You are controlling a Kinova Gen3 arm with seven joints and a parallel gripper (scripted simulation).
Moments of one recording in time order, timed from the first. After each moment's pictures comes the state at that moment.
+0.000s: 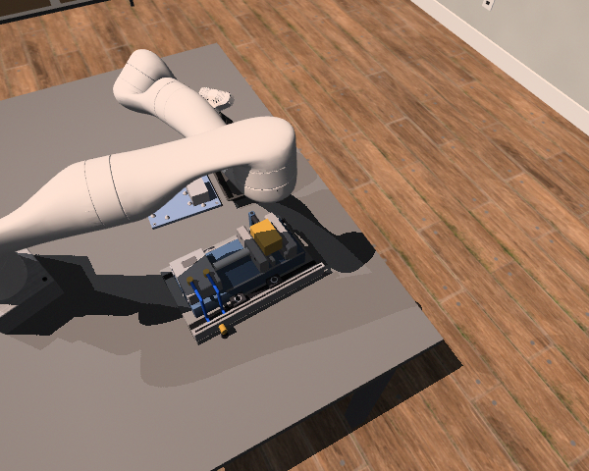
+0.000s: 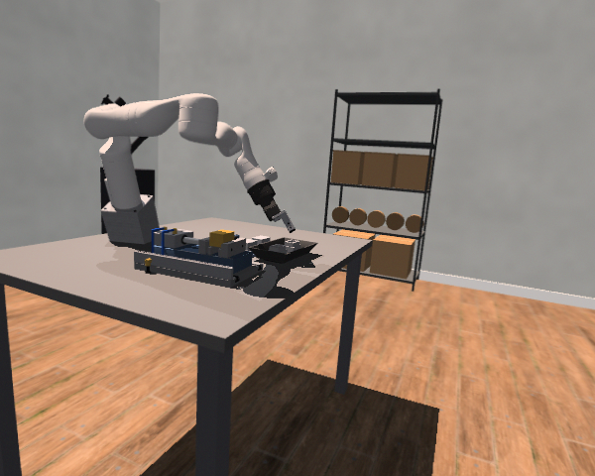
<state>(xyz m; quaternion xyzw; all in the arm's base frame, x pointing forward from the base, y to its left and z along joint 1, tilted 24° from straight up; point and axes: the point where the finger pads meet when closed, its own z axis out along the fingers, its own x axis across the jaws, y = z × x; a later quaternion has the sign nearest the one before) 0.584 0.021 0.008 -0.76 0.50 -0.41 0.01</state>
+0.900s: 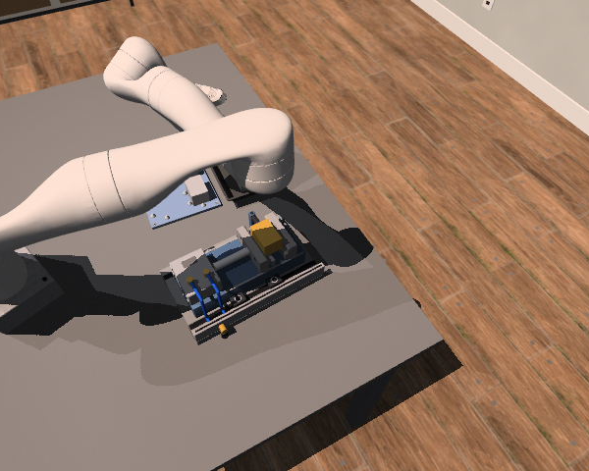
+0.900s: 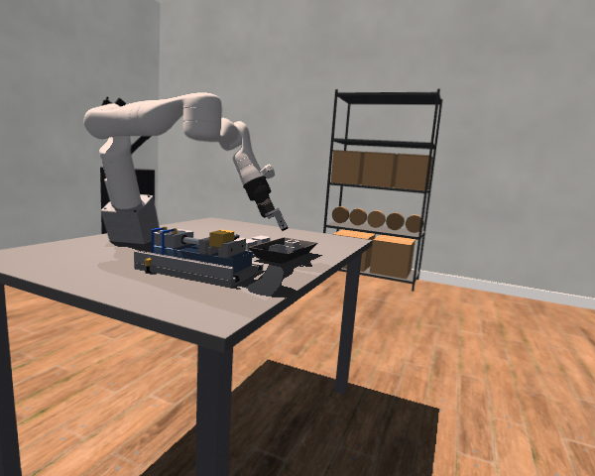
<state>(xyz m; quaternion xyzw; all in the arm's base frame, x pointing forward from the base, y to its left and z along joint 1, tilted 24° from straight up) 0.558 0.027 0.007 -0.76 0.52 -0.39 -0.02</state>
